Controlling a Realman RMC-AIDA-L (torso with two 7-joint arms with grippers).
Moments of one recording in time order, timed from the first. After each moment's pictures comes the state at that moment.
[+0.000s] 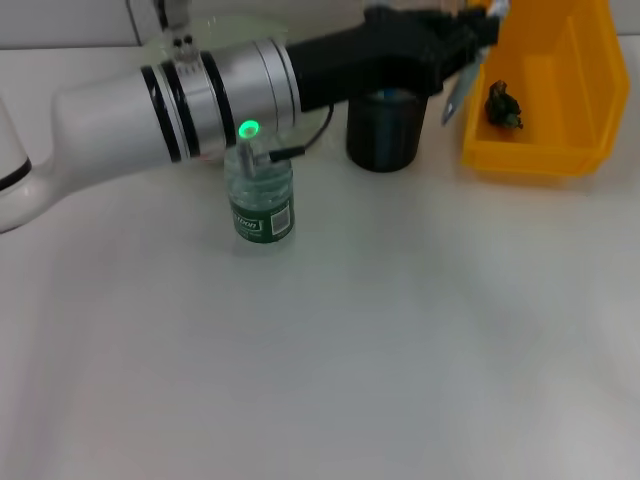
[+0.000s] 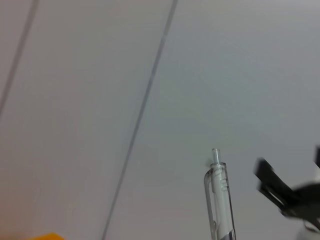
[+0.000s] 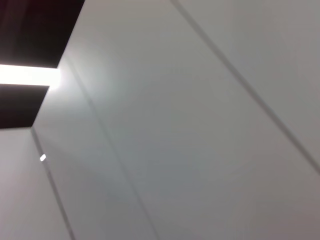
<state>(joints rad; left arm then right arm) -0.71 -2.07 1.65 0.63 0.90 1.05 -1.36 0.45 2.04 -0.25 -0.40 -1.49 -1.85 1.39</state>
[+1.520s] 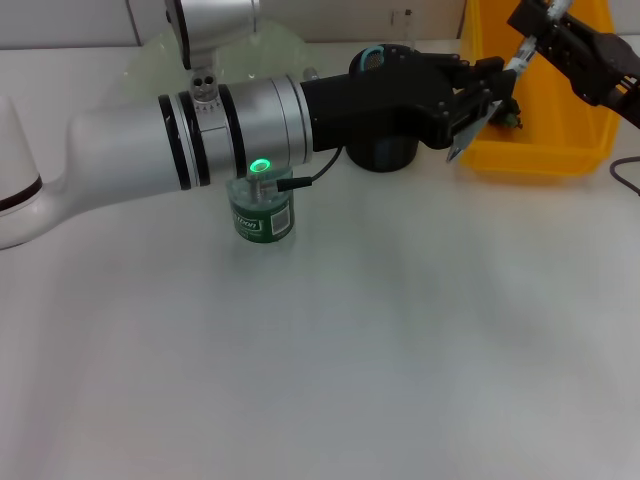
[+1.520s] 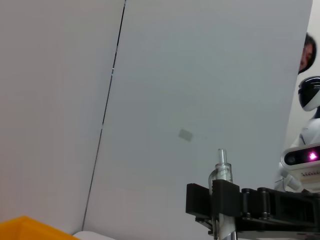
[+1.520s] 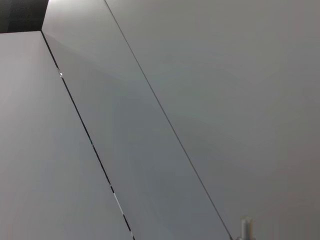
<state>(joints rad) -0.70 -2.07 1.71 0.63 0.90 1.06 -1.28 0.52 2.08 -0.54 -0.39 -1.50 -1.66 1.32</state>
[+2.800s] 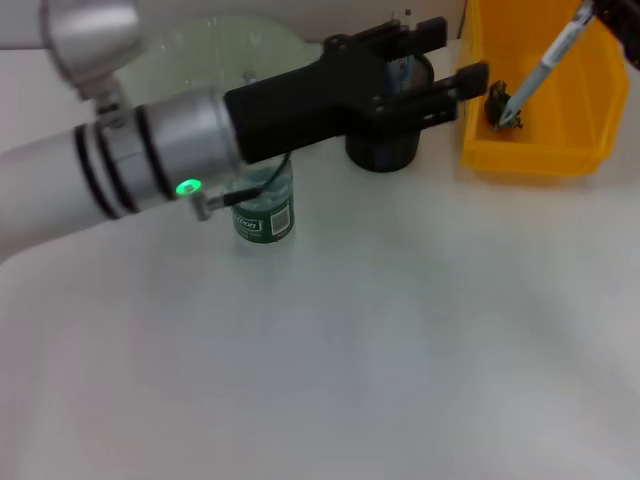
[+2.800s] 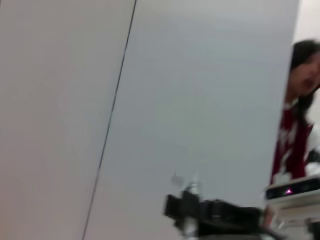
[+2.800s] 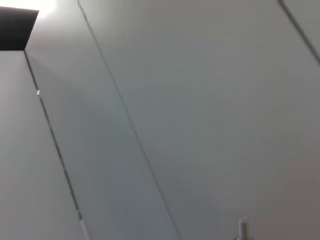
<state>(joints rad) -0.56 -2.07 1.59 0.66 0.89 1.29 -1.21 0.51 2.07 -0.44 -0.43 -1.47 -1.65 1.30</state>
